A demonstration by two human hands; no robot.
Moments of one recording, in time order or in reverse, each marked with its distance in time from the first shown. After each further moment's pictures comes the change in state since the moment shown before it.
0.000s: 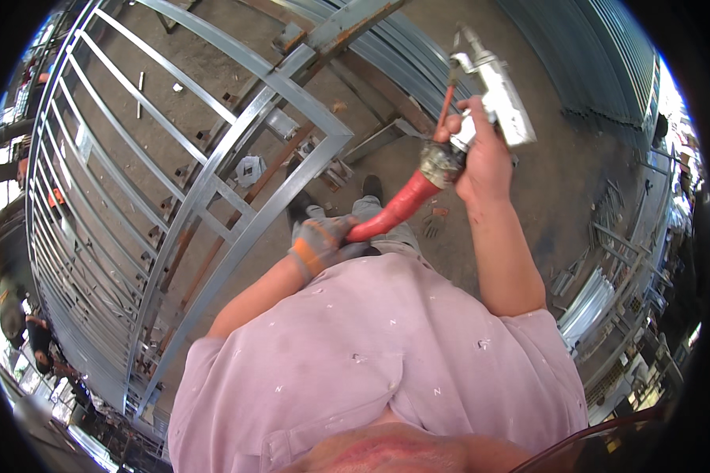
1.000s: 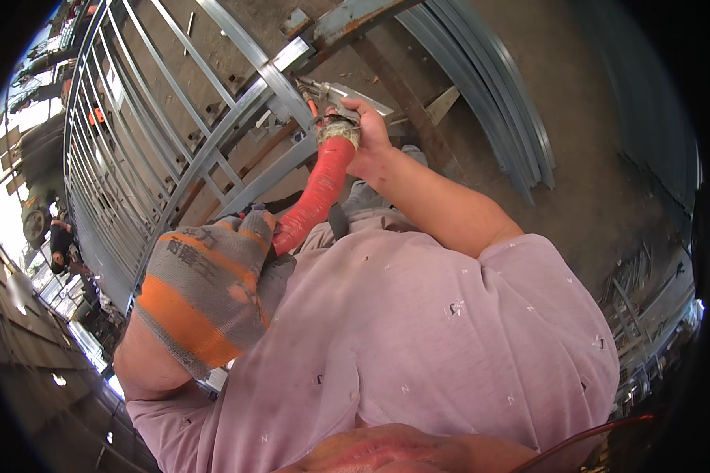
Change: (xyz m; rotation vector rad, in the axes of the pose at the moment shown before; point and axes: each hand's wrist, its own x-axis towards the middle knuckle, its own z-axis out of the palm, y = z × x) left_hand 0.114 0.255 -0.185 0.445 -0.183 -0.489; right_hand 0.118 0.120 0.017 0.738 -0.361 1.229
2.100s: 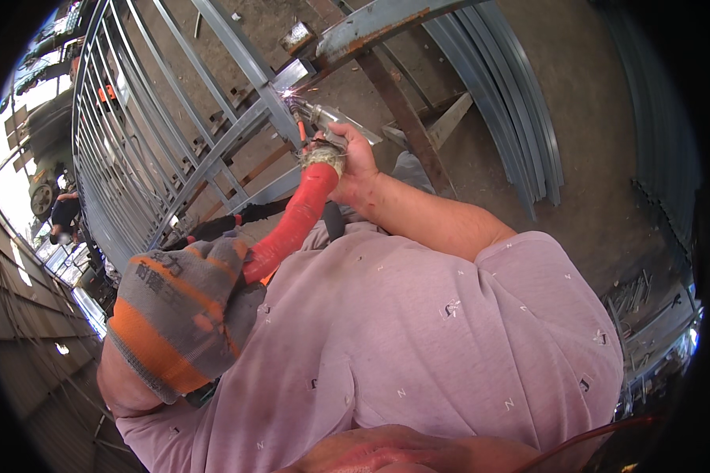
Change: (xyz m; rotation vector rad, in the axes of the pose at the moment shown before) left_hand 0.076 0.031 -0.083 -0.074 -0.026 -0.170; right_hand 0.003 -0.014 0.026 0.240 0.123 0.170
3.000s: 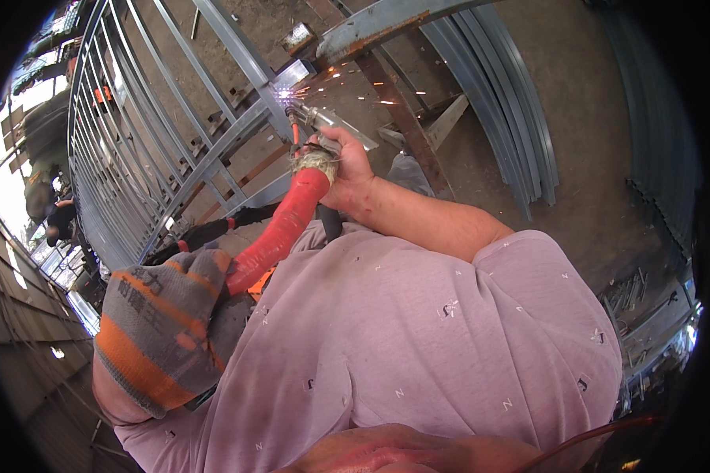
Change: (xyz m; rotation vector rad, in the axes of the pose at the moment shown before) left_hand -0.020 0.007 -0.026 -0.091 -0.095 -0.240; right_hand -0.010 0.019 0.017 -0.043 -0.007 -0.036
